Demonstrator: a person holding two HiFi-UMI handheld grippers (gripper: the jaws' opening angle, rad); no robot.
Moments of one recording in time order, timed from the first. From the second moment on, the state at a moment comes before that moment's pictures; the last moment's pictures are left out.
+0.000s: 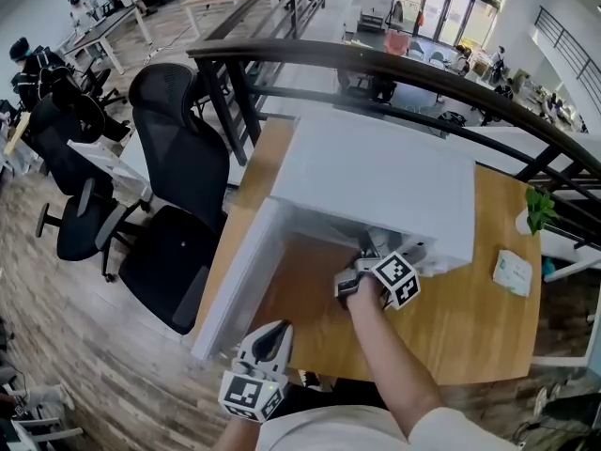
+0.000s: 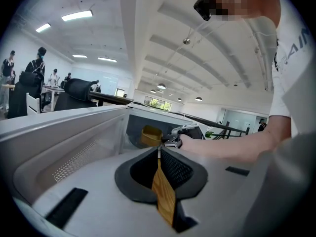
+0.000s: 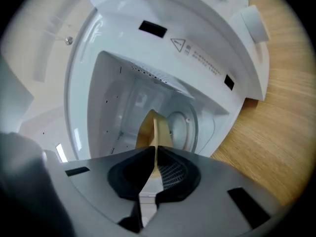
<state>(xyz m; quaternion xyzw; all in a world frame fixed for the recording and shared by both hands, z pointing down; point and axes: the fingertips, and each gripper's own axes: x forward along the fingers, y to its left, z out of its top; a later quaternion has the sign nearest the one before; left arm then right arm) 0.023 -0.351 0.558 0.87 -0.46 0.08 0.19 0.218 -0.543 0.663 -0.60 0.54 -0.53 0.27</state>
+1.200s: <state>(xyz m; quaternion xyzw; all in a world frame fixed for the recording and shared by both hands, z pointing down) 0.045 -0.285 0.546 0.90 -0.39 0.07 0.17 0.248 -0.303 0.674 -0.60 0.55 -0.54 0.21</state>
